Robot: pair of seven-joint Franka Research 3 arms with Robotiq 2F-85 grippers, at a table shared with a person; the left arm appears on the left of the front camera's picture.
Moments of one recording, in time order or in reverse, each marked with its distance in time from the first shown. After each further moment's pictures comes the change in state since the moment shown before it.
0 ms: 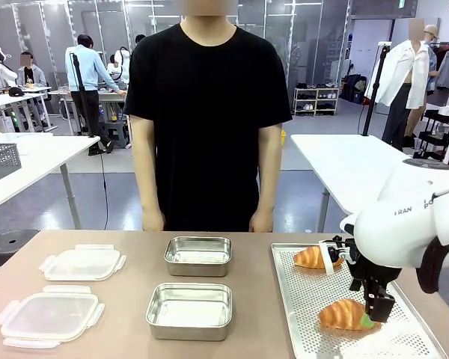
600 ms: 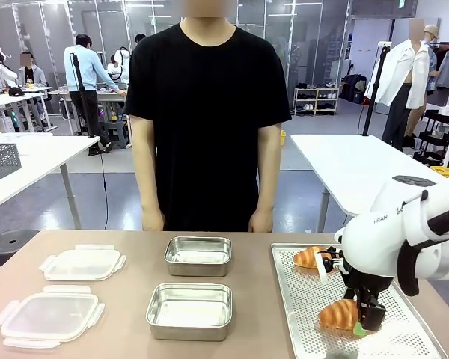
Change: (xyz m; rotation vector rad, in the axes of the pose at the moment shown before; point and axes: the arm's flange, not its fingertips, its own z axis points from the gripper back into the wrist) left arm 0.000 0.000 0.000 0.000 0.000 0.000; right arm 0.000 -0.009 -0.034 0.025 -0.015 -0.005
